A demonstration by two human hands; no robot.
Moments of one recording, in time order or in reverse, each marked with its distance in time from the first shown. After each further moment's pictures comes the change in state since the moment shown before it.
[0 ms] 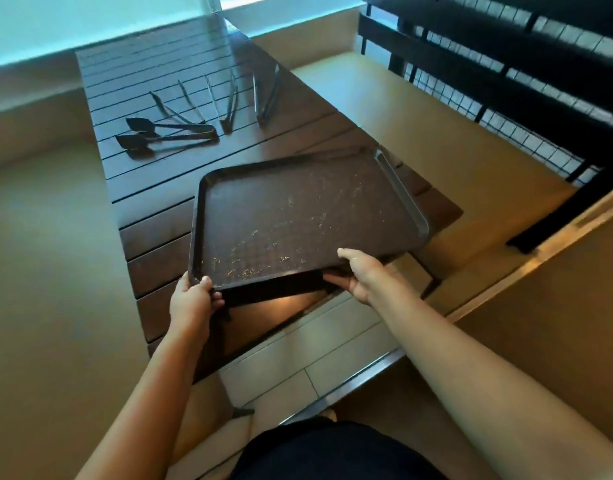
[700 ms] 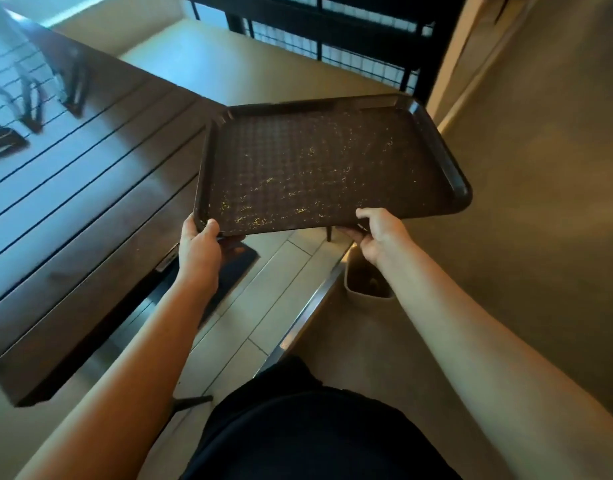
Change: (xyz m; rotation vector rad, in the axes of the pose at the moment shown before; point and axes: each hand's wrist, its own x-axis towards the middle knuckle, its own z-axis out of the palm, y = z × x) left_hand -0.181 -0.048 0.163 0.166 -0.516 0.128; right_hand -0.121 0.024 -0.250 0.580 0.279 -0.265
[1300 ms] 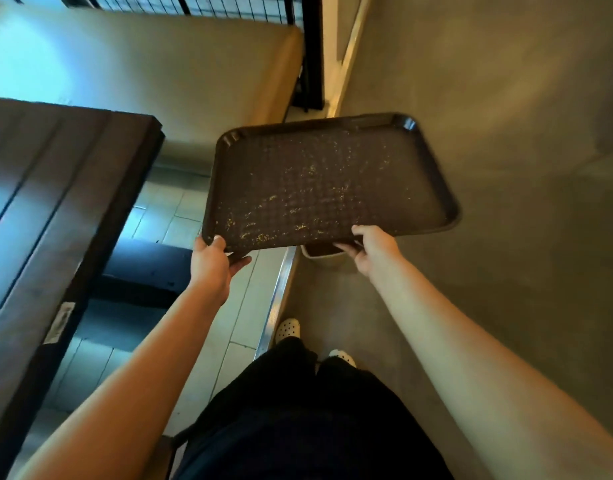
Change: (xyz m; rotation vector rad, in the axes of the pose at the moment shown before) left_hand 0.017 -0.088 0.099 0.197 -0.249 -0.237; right_hand 0.035 0.038 -0.125 0.330 0.403 0.046
